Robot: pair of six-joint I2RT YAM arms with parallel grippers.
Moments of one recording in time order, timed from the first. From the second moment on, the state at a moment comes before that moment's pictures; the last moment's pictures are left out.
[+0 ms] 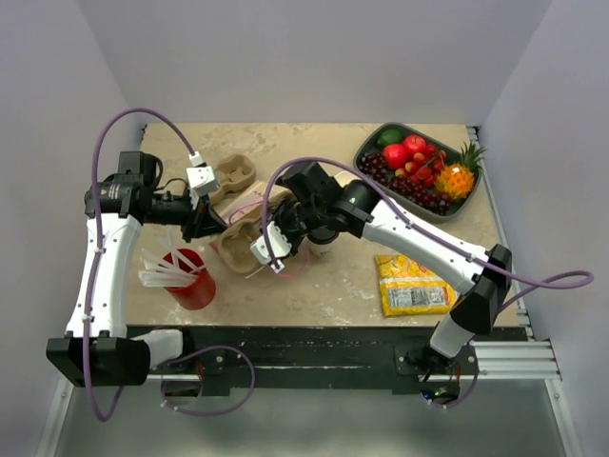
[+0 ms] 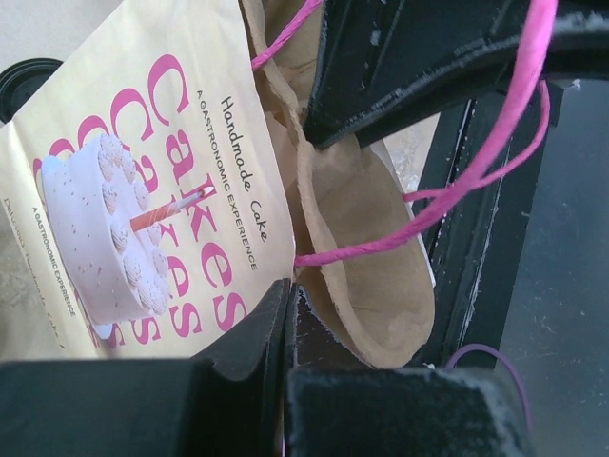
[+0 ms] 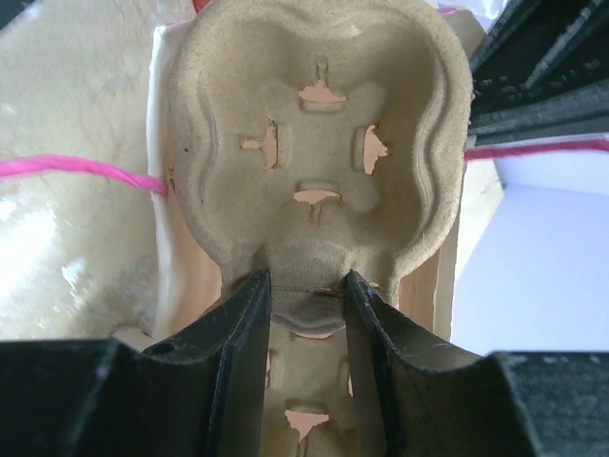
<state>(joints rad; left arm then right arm) 0.04 1.21 1.38 -1.32 1.01 0.89 0.96 1.65 1.68 -0.81 -0.44 -1.43</state>
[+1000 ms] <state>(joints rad) -0.02 1.31 1.40 -1.32 1.02 0.91 0.87 1.65 1.54 -0.56 -0.89 -1.14</state>
